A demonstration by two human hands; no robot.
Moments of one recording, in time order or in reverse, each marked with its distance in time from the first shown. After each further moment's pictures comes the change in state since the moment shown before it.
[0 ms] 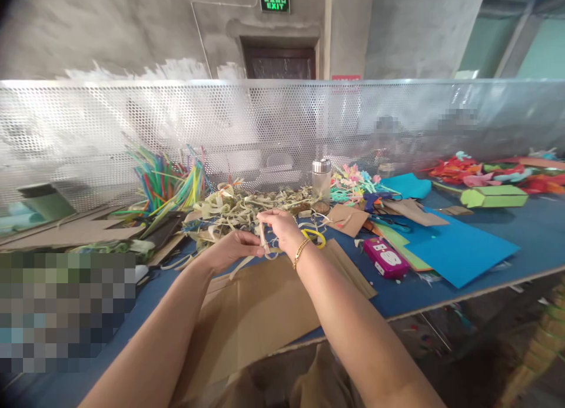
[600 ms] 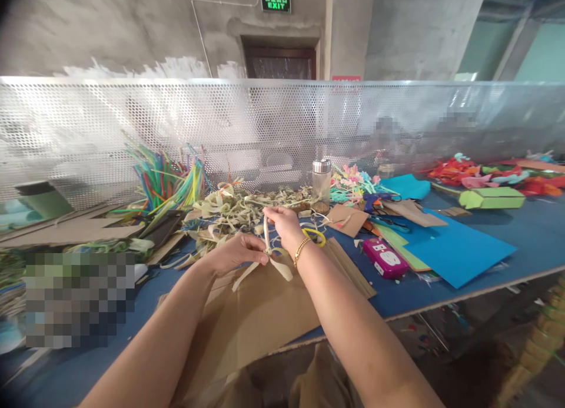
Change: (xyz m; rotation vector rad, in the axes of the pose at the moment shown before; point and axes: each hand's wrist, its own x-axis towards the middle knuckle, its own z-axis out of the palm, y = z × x) left_hand 0.000 0.001 0.012 -0.028 -0.077 0.020; right_hand 0.004 0.002 -0.004 -0.020 0.081 -0.060
